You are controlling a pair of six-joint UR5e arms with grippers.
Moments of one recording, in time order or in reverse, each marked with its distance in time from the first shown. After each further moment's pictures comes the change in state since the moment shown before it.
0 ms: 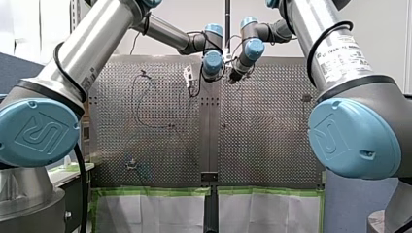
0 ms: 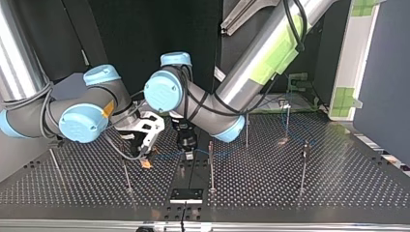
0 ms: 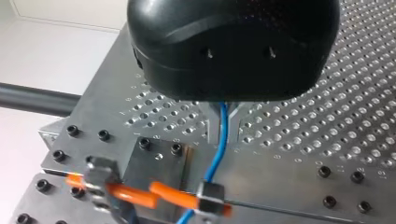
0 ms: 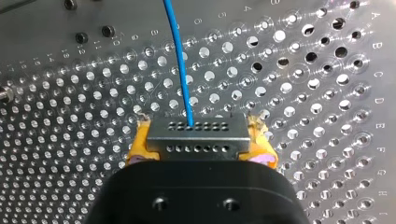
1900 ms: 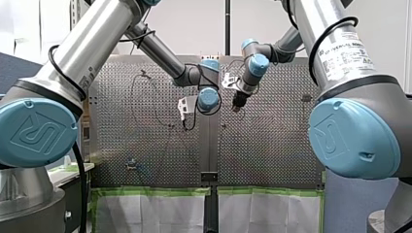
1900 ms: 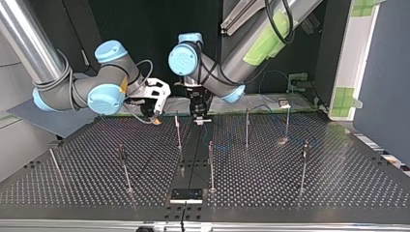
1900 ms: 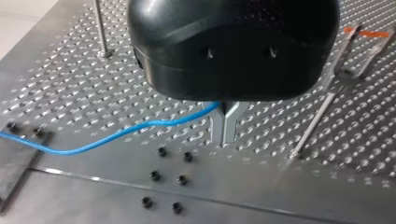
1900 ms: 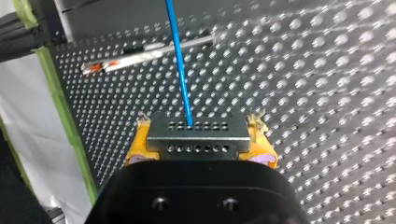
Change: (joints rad) left arm -0.020 0.002 -0.427 0.398 -0.009 -0.005; right arm -0.003 -0.049 0.331 0.019 -0.008 -0.028
